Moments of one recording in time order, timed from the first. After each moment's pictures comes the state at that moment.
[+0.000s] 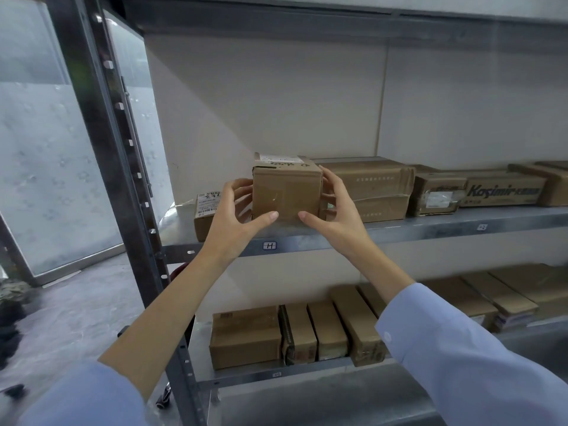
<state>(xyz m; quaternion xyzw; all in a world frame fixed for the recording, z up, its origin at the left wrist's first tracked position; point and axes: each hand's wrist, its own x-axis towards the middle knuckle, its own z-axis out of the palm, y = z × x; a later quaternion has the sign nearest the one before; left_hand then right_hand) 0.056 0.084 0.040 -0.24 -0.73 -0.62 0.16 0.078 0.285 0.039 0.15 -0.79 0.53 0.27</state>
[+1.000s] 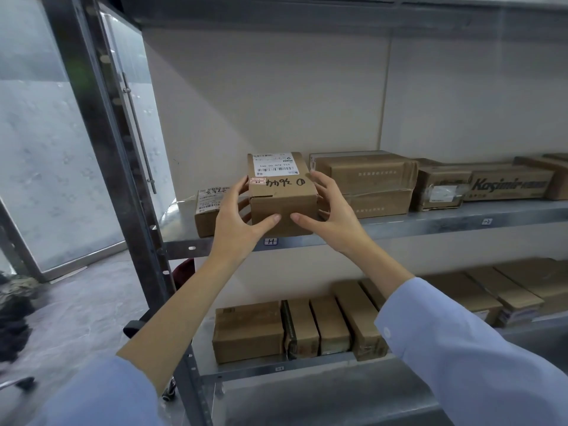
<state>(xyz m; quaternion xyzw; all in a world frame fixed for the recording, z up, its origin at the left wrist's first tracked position) 0.047 0.095 0.023 -0.20 -0.76 -0.57 0.25 0.065 0.286 0.028 0.16 -0.81 0.52 0.22</state>
